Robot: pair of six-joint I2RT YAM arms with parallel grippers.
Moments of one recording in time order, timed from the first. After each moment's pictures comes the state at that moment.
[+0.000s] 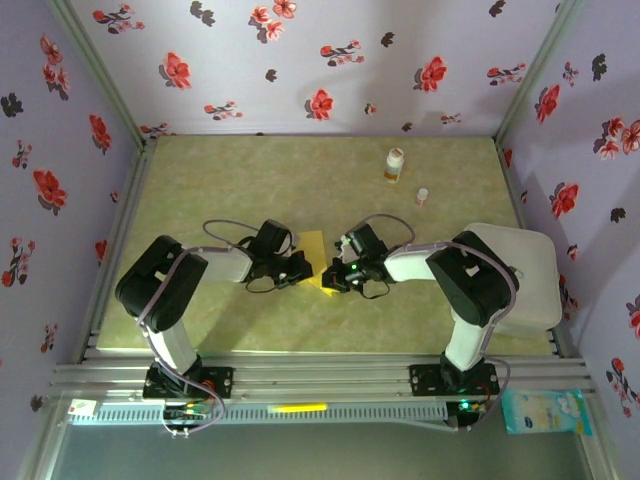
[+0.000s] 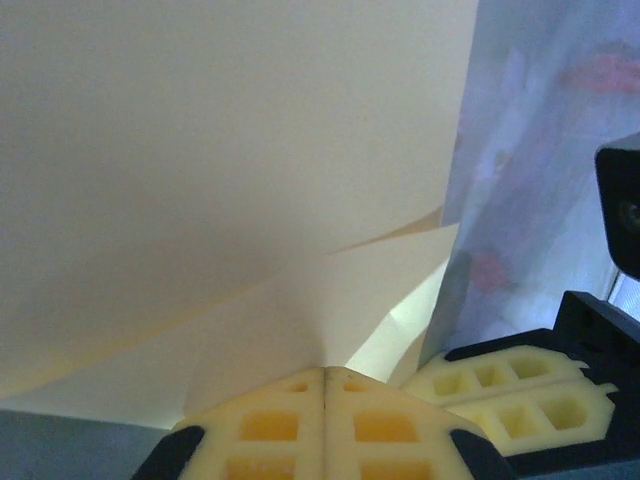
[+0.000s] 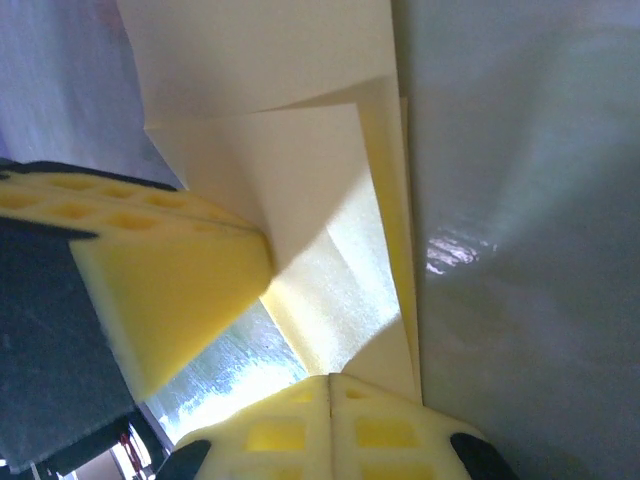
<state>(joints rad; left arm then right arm) -0.63 1.76 0.77 0.04 0.47 -0.89 0.66 1.79 0.77 0.03 -0.63 0.82</state>
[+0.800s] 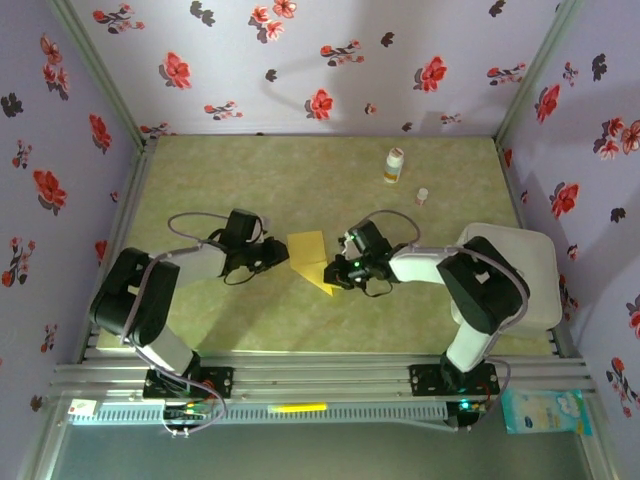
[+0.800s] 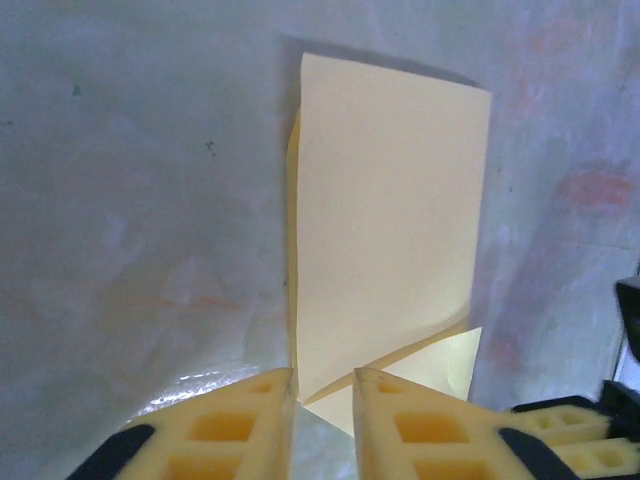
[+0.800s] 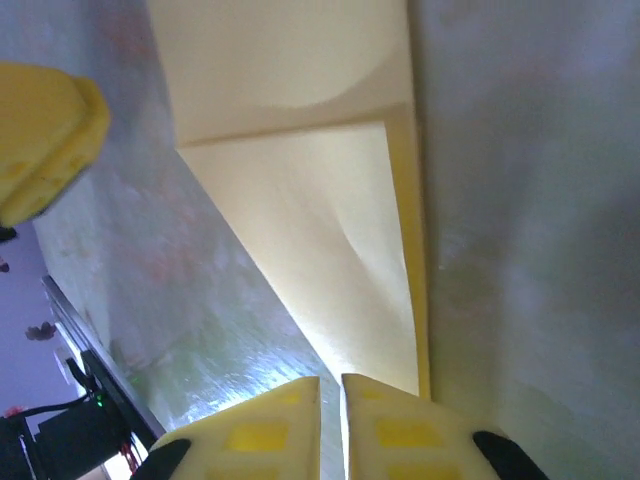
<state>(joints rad) -0.45 1.61 0.72 -0.02 0.41 -0.77 0.64 1.70 0.78 -0.03 -0.57 0.82</state>
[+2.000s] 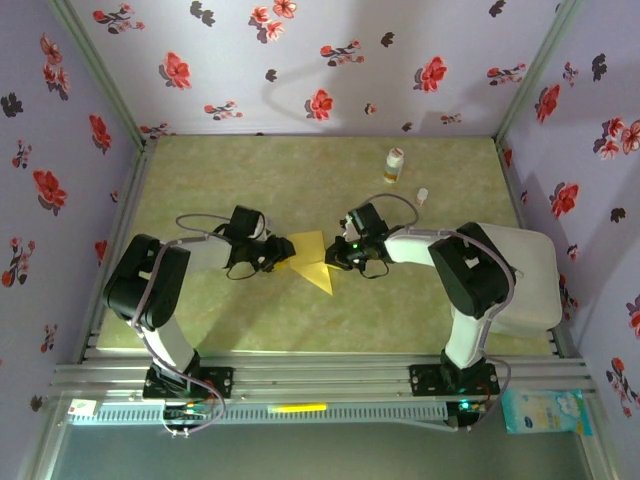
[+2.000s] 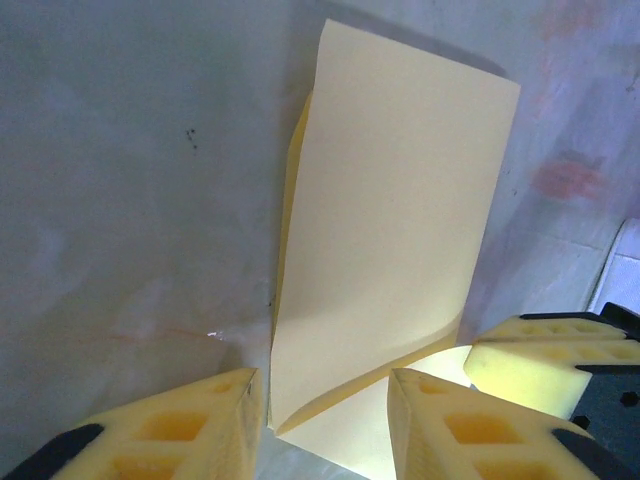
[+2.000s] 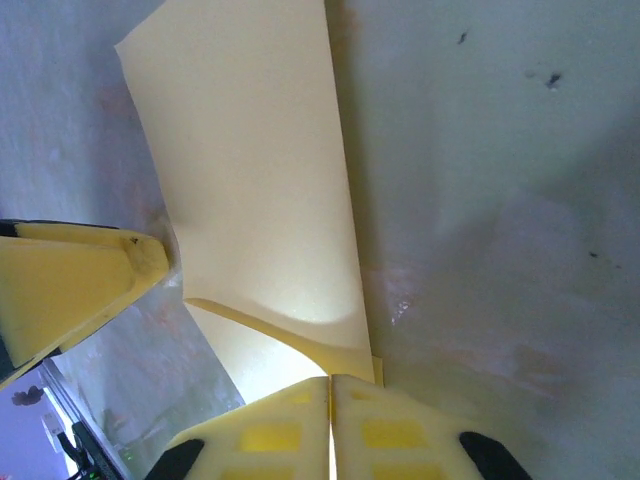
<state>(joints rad) -0.43 1.73 0.80 -0.04 0.53 -0.86 0.58 1.83 0.94 -0.09 -0.55 0.76</state>
